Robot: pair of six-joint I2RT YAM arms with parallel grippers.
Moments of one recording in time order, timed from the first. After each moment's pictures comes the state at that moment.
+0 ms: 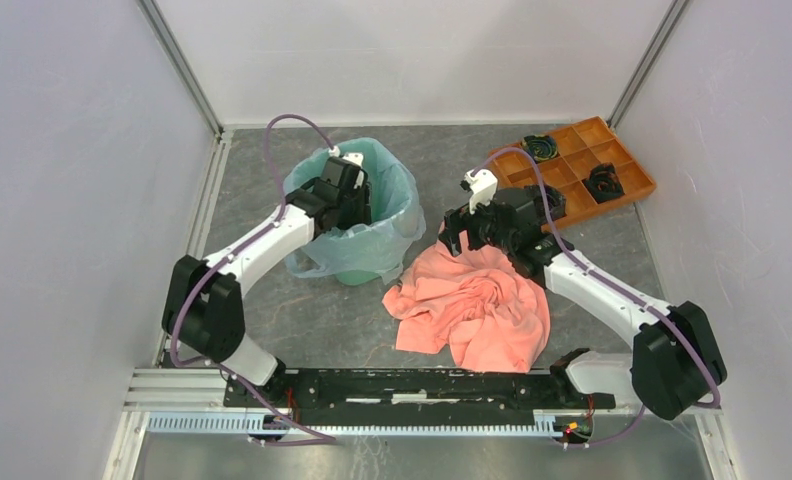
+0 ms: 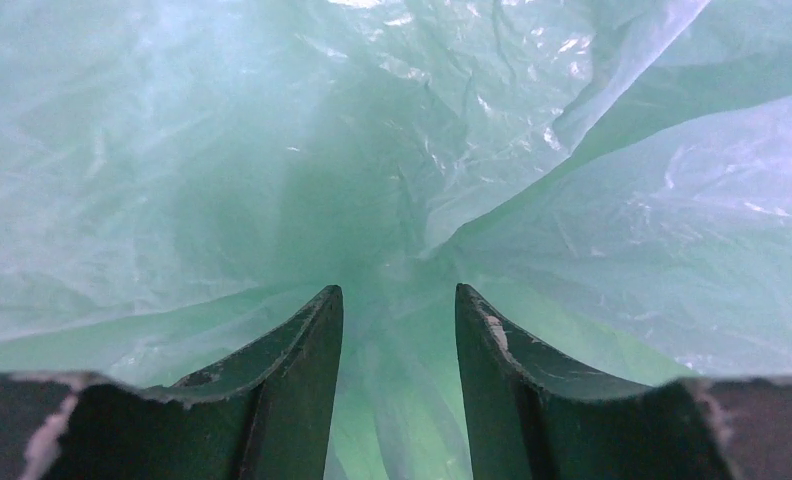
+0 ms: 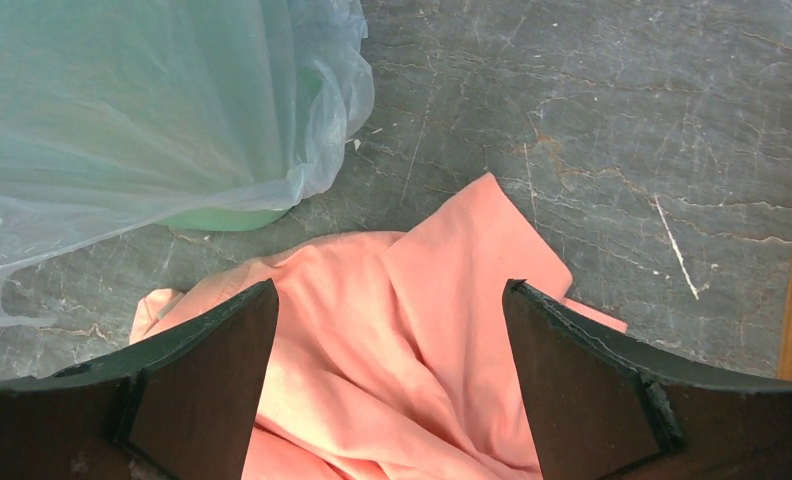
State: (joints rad) left arm -0.49 1.55 1.17 -0.48 -0.11 -0.34; right arm 0.52 1.27 0.79 0.00 -0.15 0.05
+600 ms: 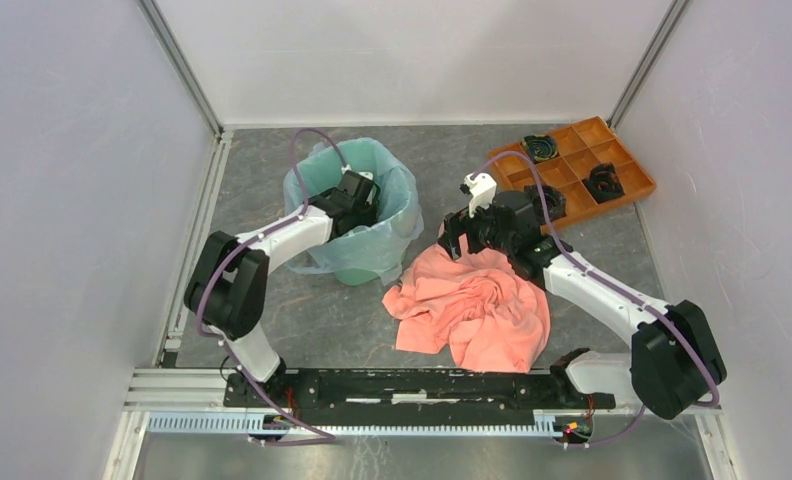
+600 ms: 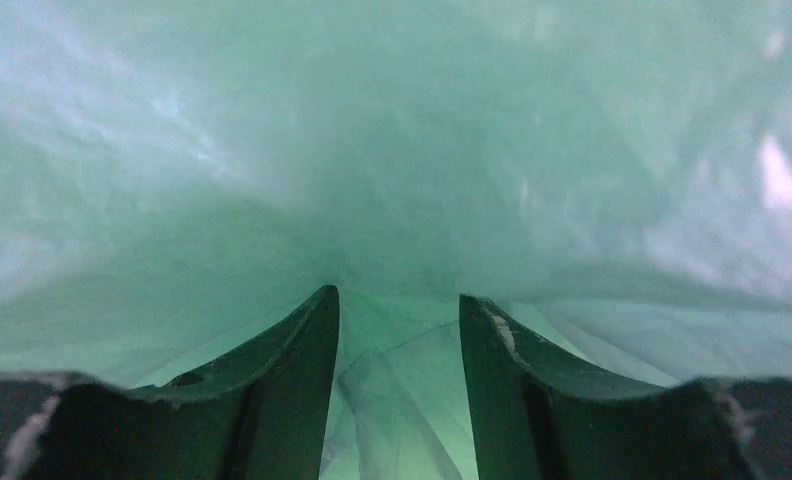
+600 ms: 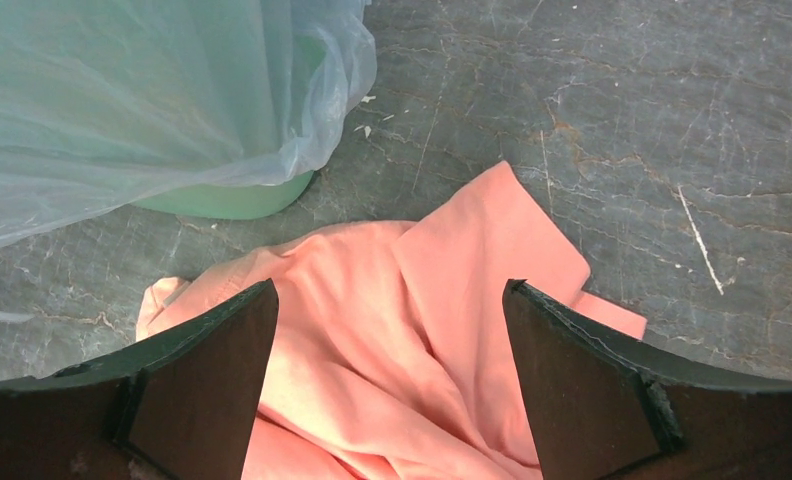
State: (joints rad) left arm -0.50 1.71 1.12 -0.41 -0.13 -0.36; right arm 0.52 1.27 0.77 0.01 -0.17 0.06
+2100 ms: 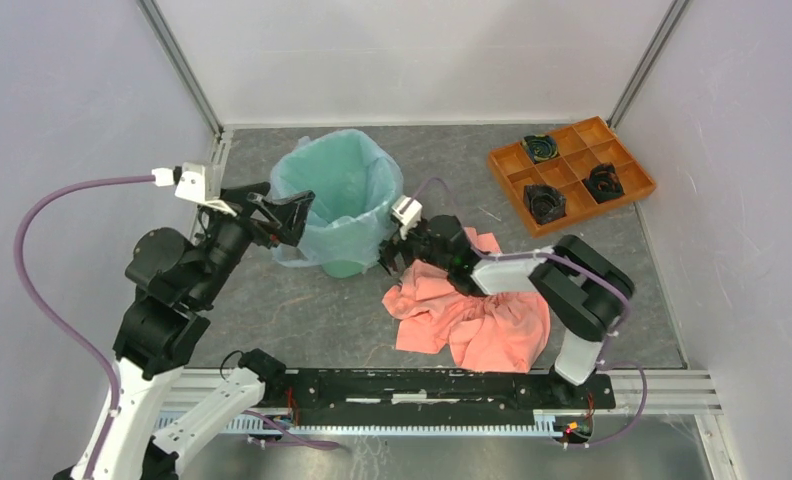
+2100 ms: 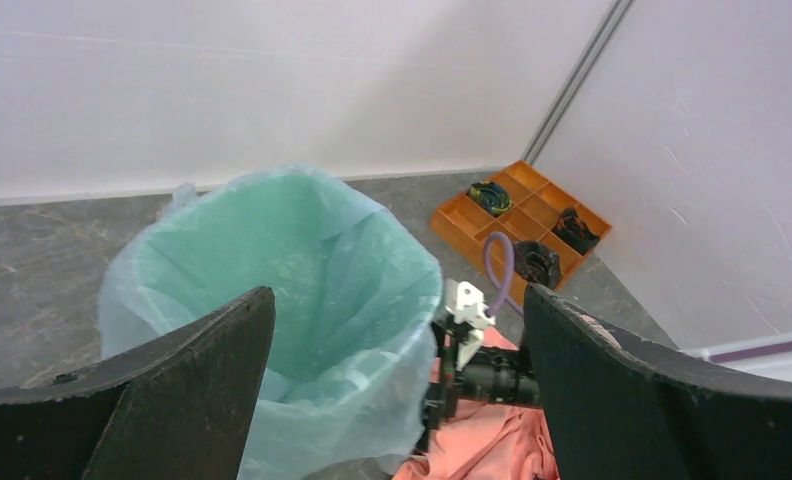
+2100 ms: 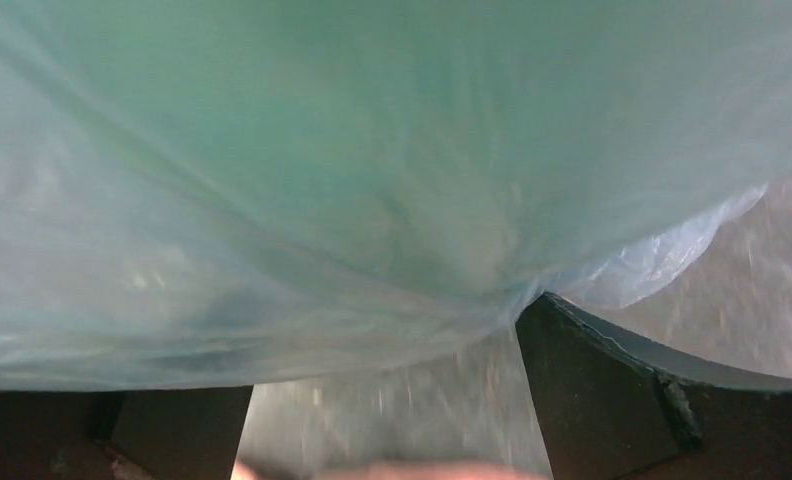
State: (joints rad) left arm -0.50 0.67 1.20 -0.46 -0.08 -0.28; right arm 0.80 1.74 0.75 0.71 -0.17 -0.03
